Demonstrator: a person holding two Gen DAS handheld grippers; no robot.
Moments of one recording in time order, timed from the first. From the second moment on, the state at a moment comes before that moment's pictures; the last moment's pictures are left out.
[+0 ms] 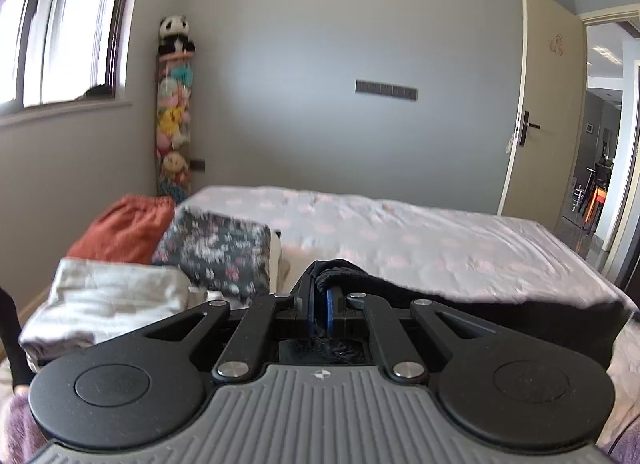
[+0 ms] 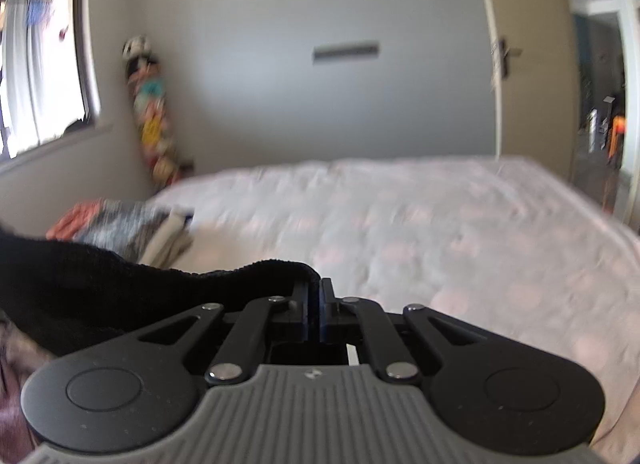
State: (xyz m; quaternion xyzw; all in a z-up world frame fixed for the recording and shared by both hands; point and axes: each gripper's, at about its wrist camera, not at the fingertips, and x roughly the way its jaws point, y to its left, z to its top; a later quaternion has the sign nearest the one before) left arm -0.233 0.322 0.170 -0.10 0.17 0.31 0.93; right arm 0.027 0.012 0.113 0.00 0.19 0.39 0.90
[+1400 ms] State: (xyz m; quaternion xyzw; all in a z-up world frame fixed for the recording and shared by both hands) left arm -0.106 0.384 0.126 -0.25 0.21 0.24 0.91; right arm 0.193 0.019 0.171 0.02 0.21 0.38 0.90
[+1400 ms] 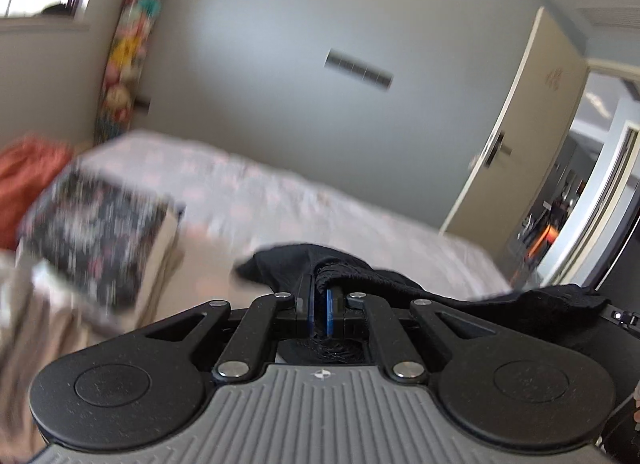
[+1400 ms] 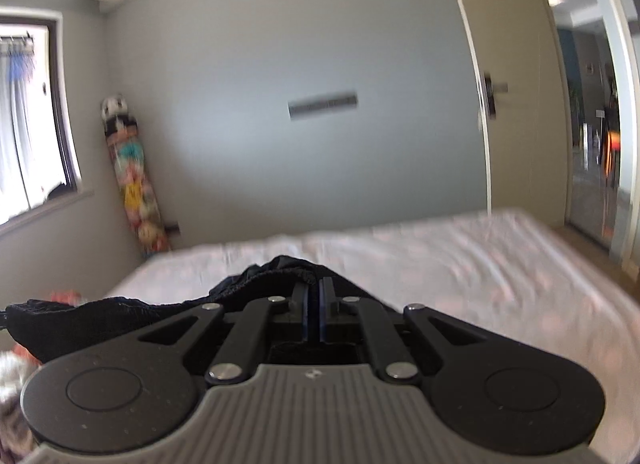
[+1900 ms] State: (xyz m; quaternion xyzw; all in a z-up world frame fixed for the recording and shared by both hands) left arm -0.149 0.380 -0.092 -0.33 0.38 0.29 0.82; right arm 0.152 0.019 -0.079 0.02 0.42 0.30 0.86
